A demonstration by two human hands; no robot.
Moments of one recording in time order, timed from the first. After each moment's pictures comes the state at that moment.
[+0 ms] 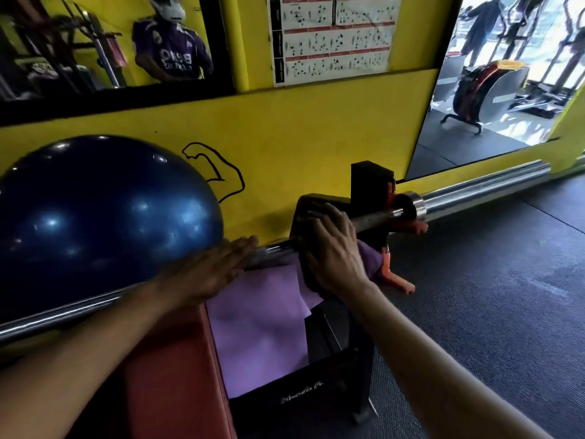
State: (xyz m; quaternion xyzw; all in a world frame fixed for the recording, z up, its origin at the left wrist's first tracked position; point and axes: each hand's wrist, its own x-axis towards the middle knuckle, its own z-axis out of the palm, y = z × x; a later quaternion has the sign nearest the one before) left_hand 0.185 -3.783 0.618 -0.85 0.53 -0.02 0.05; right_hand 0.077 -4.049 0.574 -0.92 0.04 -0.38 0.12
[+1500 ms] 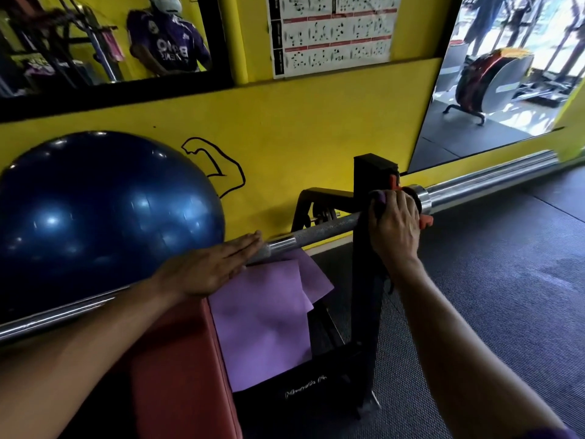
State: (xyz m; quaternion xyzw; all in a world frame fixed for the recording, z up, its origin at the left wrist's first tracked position) left_hand 0.216 -3.777 0.595 -0.81 0.59 0.00 -0.03; right_hand 0.088 -4.145 0.562 -0.87 0.24 -0.41 0.15
